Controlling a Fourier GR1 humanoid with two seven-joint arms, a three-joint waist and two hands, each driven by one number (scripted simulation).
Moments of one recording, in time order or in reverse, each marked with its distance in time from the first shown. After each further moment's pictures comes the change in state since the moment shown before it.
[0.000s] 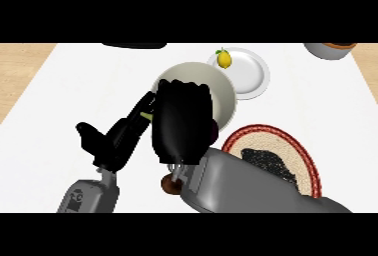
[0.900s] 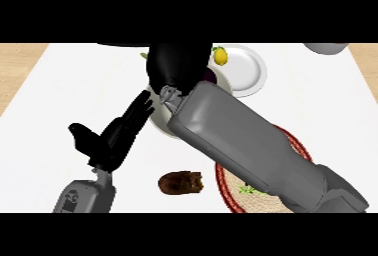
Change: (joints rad) left arm 0.006 0.010 0.017 -0.016 0.001 0.000 -0.004; right arm -0.283 0.006 -0.191 0.359 -0.025 -0.092 -0.026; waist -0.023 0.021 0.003
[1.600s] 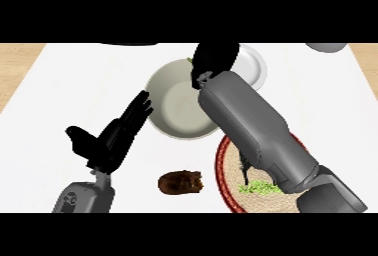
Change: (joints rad) left arm 0.013 -0.001 0.001 -0.016 -0.009 0.002 -0.008; right arm 0.016 0.007 -0.124 0.484 0.000 -0.161 -0.135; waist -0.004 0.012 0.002
